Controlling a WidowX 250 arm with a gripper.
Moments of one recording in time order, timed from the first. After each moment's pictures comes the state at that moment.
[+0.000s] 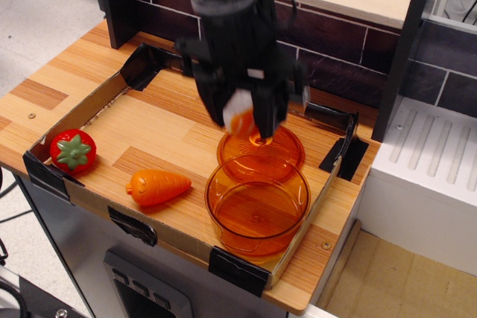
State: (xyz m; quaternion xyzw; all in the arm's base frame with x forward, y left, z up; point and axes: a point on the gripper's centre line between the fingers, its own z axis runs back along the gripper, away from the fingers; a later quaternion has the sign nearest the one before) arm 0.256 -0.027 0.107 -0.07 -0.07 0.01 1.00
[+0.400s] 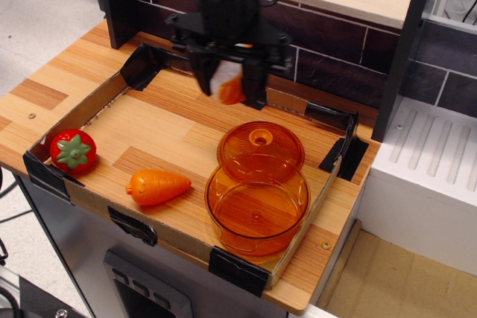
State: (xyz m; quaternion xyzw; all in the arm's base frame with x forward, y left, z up) arm 0.295 0.023 0.078 -0.01 -0.07 0.07 0.99
